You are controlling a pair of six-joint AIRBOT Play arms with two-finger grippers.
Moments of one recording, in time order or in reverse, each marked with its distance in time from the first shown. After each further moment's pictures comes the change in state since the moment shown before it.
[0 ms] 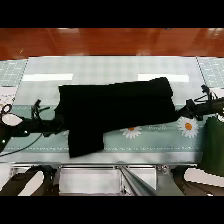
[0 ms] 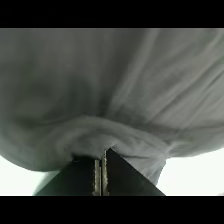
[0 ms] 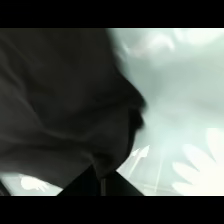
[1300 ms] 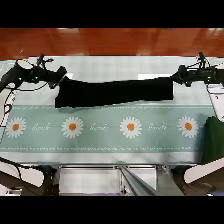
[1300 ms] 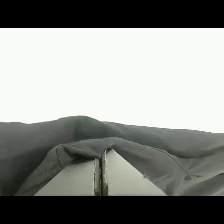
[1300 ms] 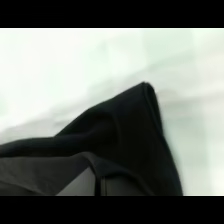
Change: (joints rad) left arm -0.063 -0.822 0.952 -0.004 0.069 -0.037; right arm 0.169 -0.432 0.587 0.243 -0.220 0.058
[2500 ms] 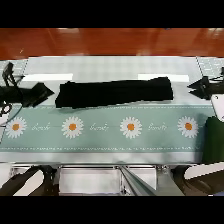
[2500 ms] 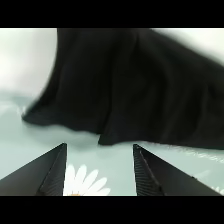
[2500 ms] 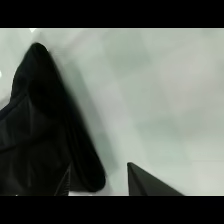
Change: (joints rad) left arm 0.098 0.739 -0.572 0.203 -0.008 -0.053; right arm -0.253 0.048 -0.116 -0.053 0.166 -0.003
